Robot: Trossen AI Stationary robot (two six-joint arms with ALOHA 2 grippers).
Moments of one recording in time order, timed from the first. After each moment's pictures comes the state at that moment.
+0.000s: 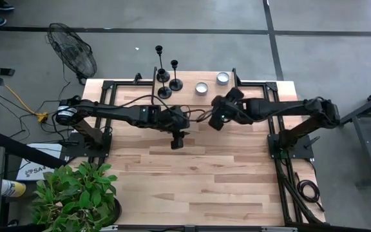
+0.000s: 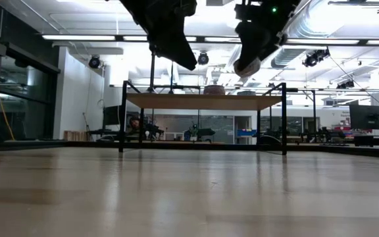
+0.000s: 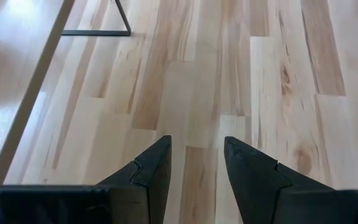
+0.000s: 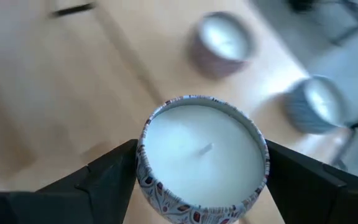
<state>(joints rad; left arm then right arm) 0.01 1.58 1.28 -0.45 -0.12 -0.01 -0.08 1.43 1.21 -0.77 0.59 0.27</state>
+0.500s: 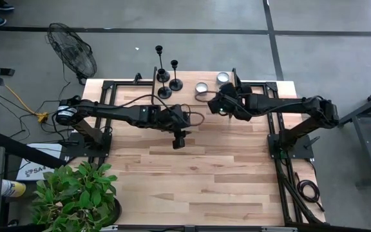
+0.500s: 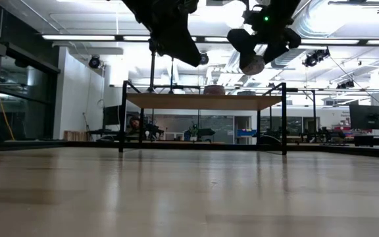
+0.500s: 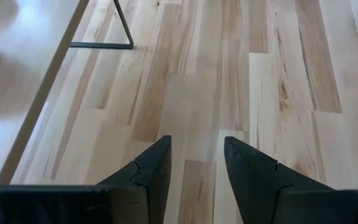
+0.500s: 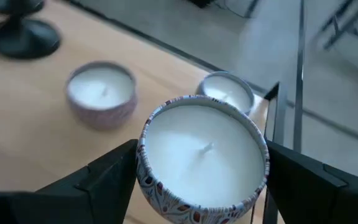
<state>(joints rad) 0.01 1.58 1.28 -0.40 -0.13 -0.03 -0.16 1.44 1.21 -0.77 0.88 0.64</state>
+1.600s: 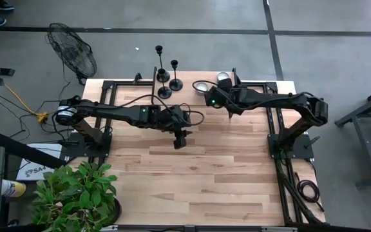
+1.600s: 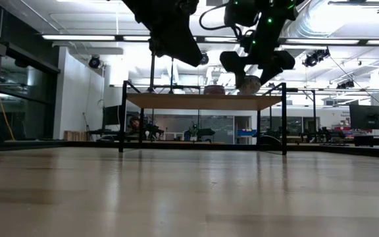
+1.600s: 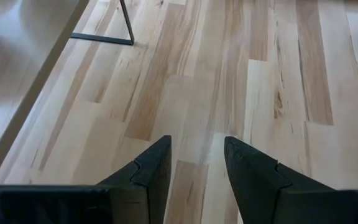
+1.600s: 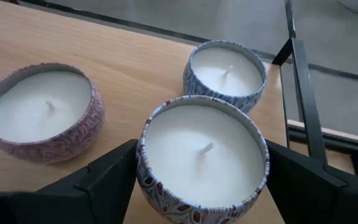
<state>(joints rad) 0.01 1.58 1.28 -0.39 -0.12 -0.12 -0.30 1.56 1.21 -0.71 0.81 0.83</state>
